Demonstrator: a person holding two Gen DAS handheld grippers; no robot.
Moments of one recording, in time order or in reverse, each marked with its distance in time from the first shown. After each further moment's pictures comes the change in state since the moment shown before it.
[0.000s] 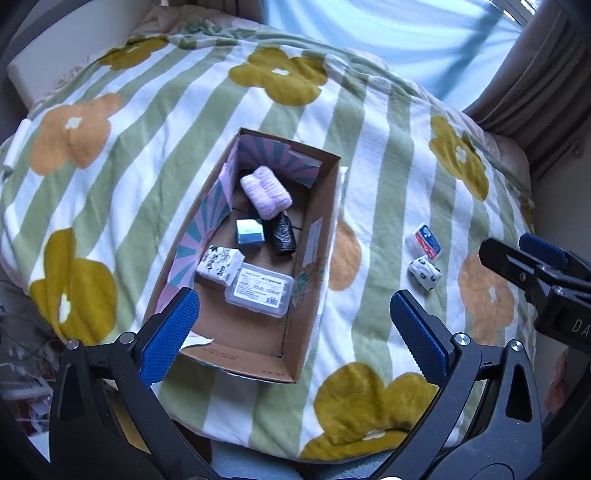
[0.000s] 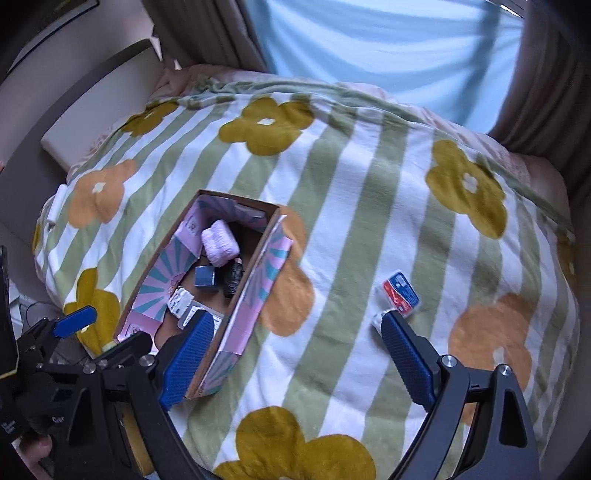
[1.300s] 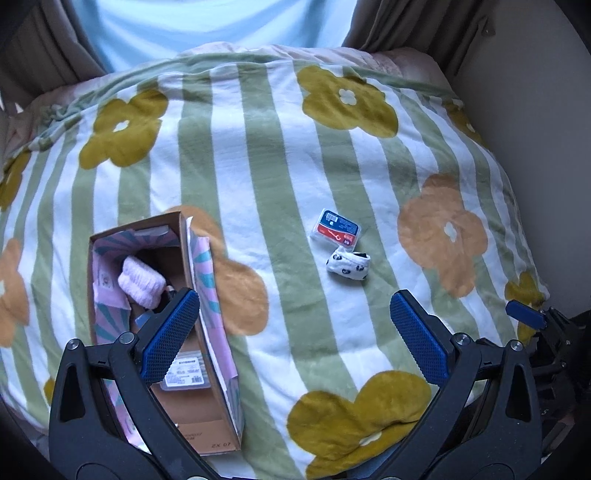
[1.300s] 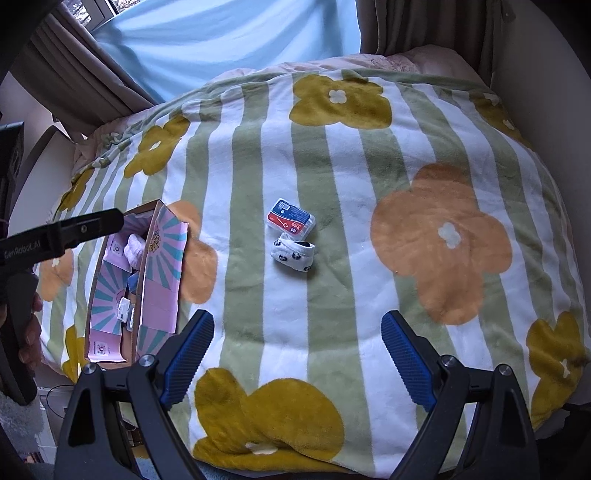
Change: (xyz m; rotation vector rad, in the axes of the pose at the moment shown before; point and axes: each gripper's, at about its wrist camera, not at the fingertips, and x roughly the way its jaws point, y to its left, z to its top) left arm 0.049 -0.169 0.057 0.485 0.115 -0.145; right arm -0.010 -0.124 -0.104 0.429 -0.020 -0.061
